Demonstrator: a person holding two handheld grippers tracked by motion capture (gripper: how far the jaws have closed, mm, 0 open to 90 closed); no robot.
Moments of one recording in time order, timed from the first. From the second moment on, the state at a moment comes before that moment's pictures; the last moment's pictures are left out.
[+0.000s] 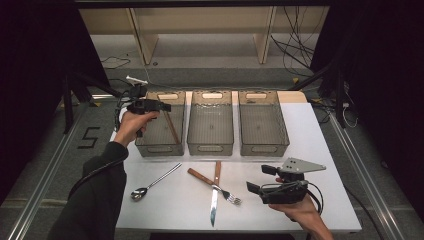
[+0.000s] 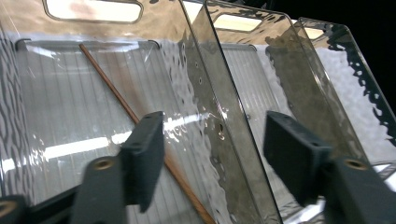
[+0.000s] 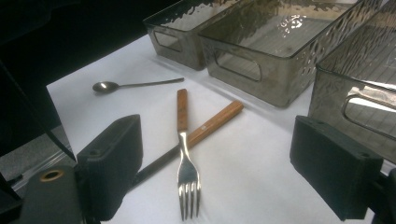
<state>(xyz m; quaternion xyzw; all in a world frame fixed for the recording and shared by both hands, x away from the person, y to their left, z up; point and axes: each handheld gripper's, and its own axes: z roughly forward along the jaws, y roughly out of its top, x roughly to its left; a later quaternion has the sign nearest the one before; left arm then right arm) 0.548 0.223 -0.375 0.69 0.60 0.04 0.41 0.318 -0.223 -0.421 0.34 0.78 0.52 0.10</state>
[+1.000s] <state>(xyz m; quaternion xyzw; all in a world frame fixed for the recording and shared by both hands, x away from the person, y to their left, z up) 0.443 0.227 -0.365 0.73 0.48 0.06 0.47 0.314 -0.222 -0.428 0.34 0.76 0.53 0.13</state>
